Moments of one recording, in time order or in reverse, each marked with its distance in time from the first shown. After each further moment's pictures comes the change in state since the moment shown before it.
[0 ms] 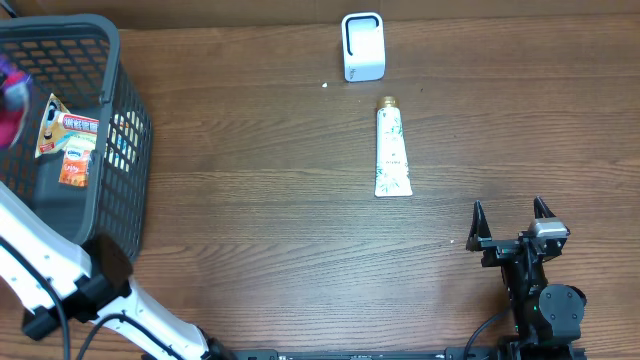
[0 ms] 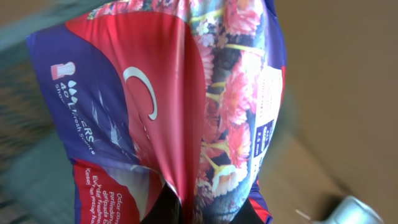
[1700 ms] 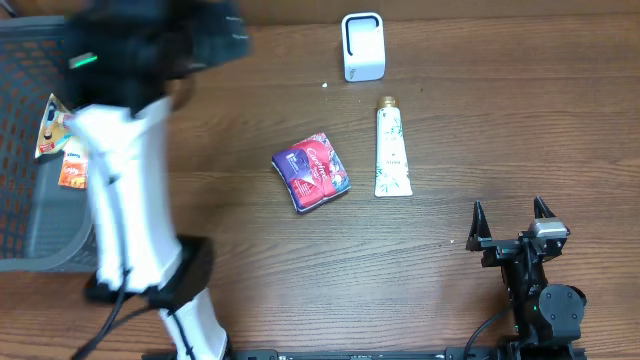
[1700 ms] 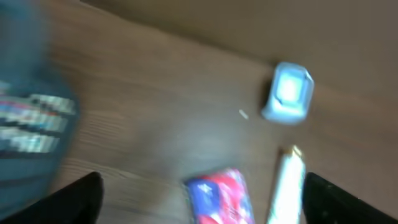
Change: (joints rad) left arm -0.724 -0.045 -0.085 0.000 -0.301 -0.055; right arm 0.000 0.000 0.000 0.000 0.000 0.000
